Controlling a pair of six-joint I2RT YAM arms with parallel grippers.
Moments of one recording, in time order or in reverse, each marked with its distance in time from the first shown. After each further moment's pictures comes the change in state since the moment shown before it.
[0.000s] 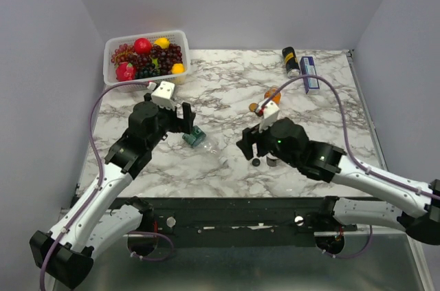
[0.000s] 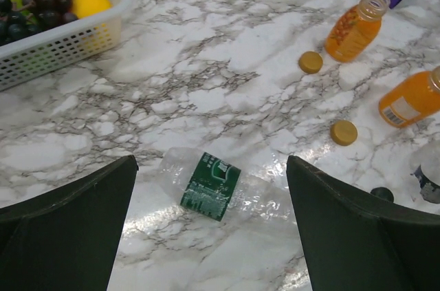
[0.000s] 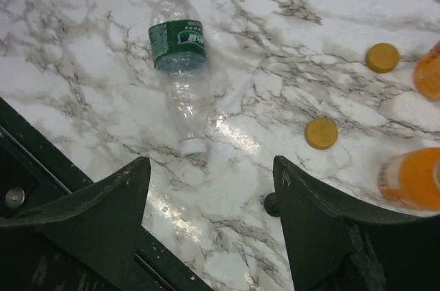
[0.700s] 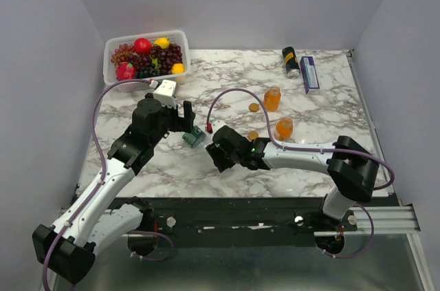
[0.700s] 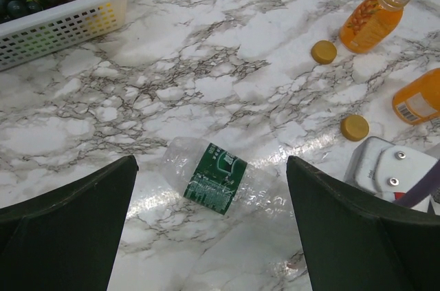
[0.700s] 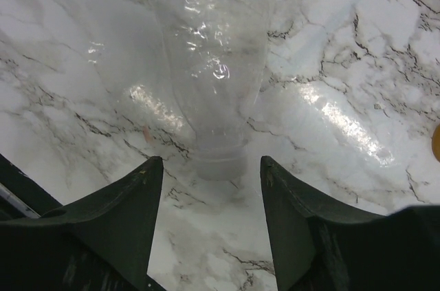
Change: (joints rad) left arm 0.013 0.046 0.021 -0.035 -0.022 -0.020; right arm 0.052 0.623 0.102 0.104 -0.117 0.021
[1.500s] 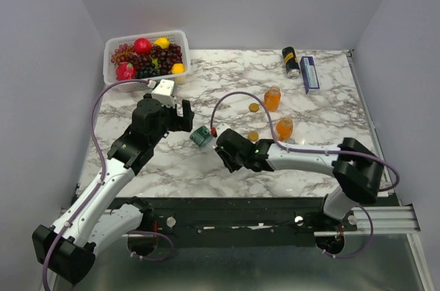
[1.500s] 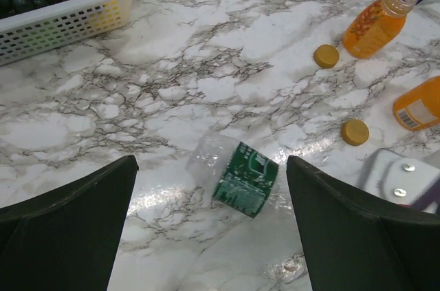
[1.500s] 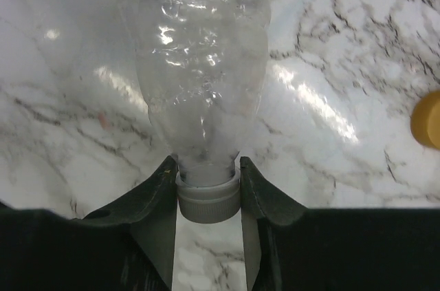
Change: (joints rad) left arm 0.000 -0.001 0.000 -0.001 -0.008 -0.021; right arm 0.000 0.026 -0.008 -0.047 0.059 -0.034
